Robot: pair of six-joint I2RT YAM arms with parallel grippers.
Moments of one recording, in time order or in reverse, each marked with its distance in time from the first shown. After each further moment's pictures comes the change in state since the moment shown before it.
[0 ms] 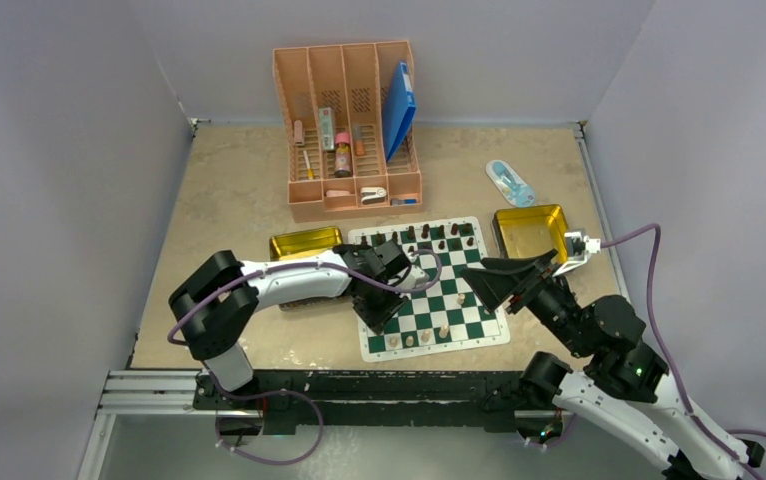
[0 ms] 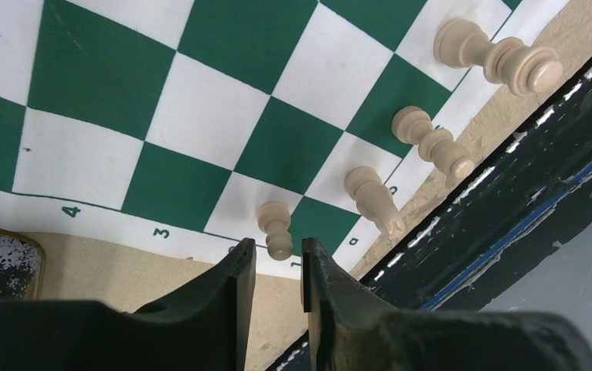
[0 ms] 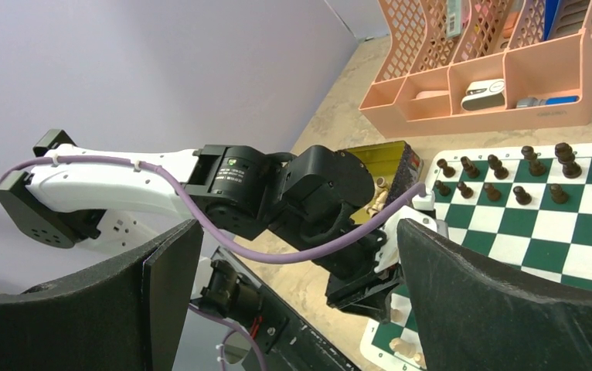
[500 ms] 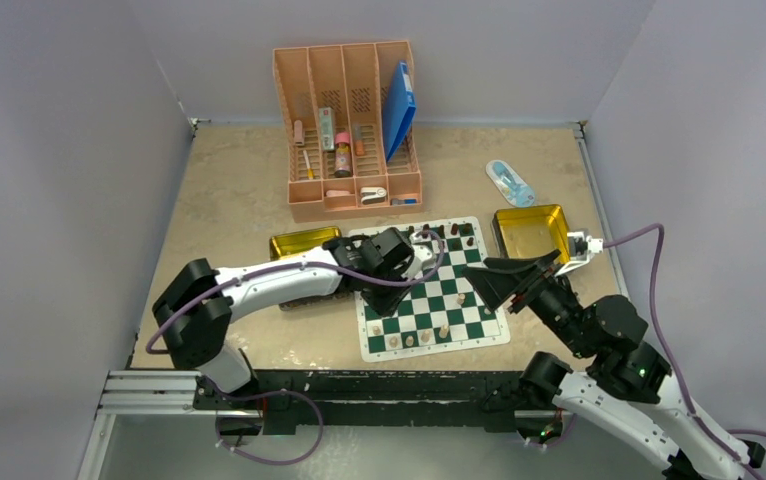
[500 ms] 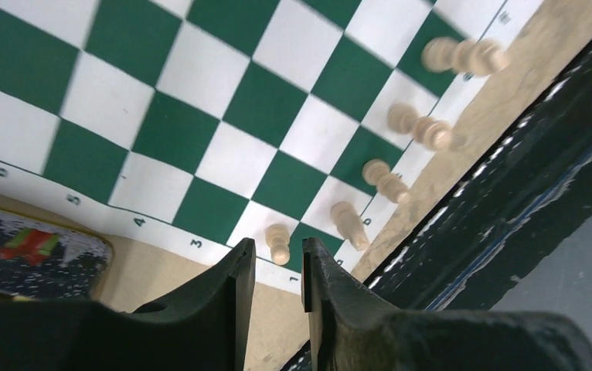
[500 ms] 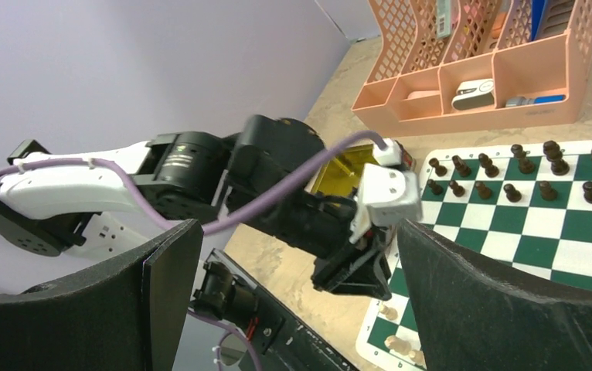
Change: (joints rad) left arm -0.020 -0.073 0.065 0.012 -0.086 -0.030; right arm 0.000 0.000 0.006 -0.013 0.011 0.000
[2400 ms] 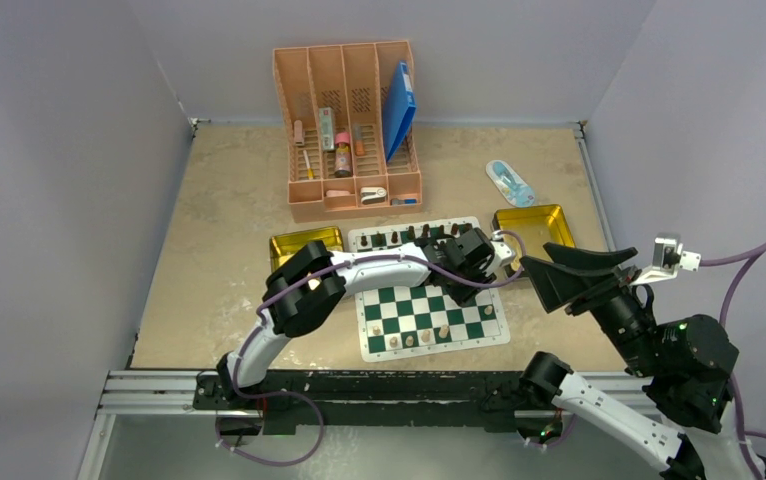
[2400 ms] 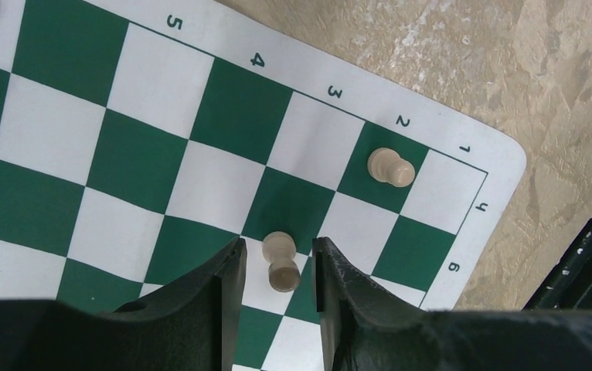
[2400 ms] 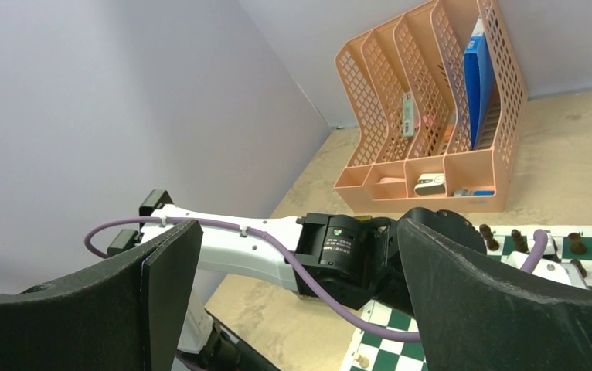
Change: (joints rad) left arm -0.116 0.573 0.570 0.200 -0.045 0.040; right arm -0.006 -0.027 0.301 -0.176 0.127 -0.165
